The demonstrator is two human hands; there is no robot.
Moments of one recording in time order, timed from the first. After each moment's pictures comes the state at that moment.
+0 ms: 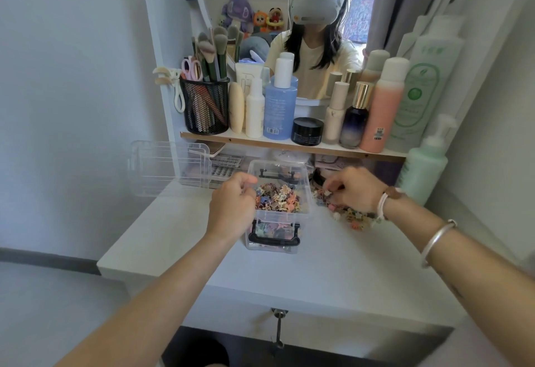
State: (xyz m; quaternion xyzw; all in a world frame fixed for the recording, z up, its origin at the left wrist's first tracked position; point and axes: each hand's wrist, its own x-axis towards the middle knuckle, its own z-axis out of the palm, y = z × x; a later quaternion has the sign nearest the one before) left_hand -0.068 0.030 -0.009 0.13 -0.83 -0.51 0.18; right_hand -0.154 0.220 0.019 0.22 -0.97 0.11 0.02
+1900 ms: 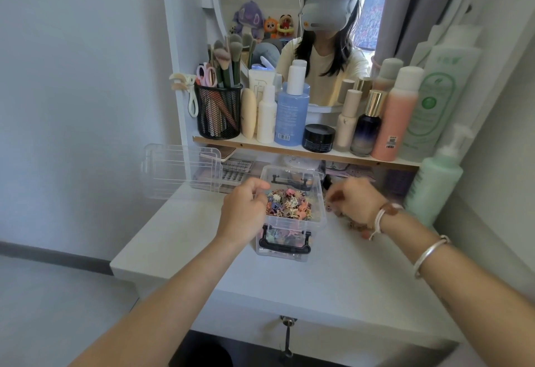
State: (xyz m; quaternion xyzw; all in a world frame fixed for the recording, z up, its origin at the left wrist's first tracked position) left_hand -0.064 0.029 -0.005 0.11 -0.84 -0.51 0.16; right_hand -0.164 0.207 0.003 0.23 -0.96 0.13 0.05
